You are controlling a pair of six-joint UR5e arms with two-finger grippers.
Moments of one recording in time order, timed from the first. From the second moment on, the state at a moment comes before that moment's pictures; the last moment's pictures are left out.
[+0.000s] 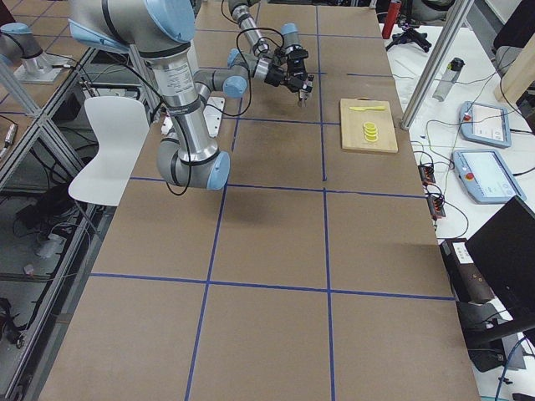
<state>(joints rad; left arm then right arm) -0.57 -2.23 -1.25 -3.03 -1.85 -0.16 0.24 -0.98 1.85 -1.58 0.49 0.71</state>
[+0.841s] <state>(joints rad) -0.57 -2.23 -1.25 -3.04 -1.85 -0.16 0.24 -0.92 1.80 -1.59 0.49 0.65</state>
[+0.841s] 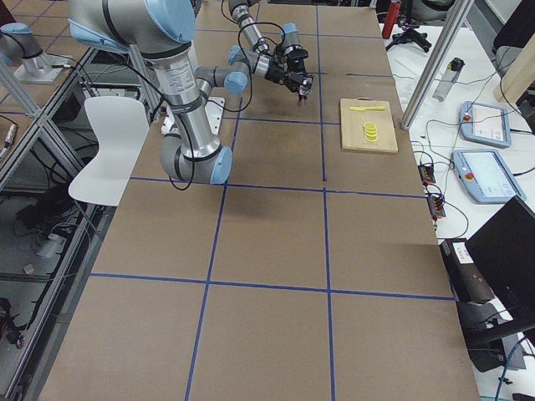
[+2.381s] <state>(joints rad) -0.57 -2.23 -1.25 -3.04 -1.85 -0.16 0.24 -0.87 1.77 -1.69 0.44 0.50</state>
